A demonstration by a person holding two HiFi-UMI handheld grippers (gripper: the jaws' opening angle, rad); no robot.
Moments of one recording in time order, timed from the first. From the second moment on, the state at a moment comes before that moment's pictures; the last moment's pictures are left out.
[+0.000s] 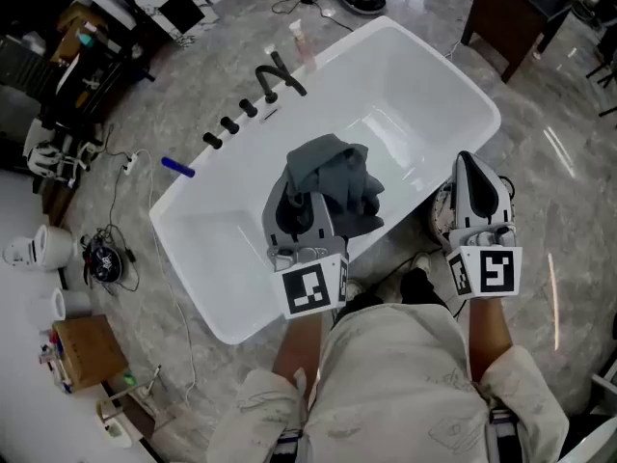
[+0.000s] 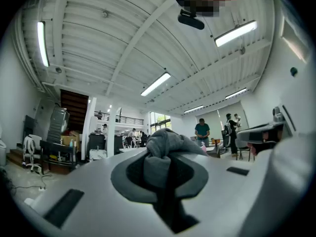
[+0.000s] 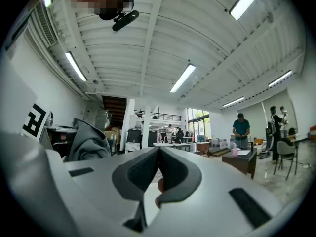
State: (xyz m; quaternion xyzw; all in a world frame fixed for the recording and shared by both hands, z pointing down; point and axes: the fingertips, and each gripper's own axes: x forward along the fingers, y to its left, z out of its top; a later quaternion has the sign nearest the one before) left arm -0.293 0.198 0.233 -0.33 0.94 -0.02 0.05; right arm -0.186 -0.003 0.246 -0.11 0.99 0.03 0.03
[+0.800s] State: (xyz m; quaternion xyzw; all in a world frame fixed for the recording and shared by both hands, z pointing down) left arm -0.138 -0.104 0.218 -0.60 0.80 0.01 0.06; right arm 0.041 -0.220 0.255 -0.38 0.92 0.03 0.01
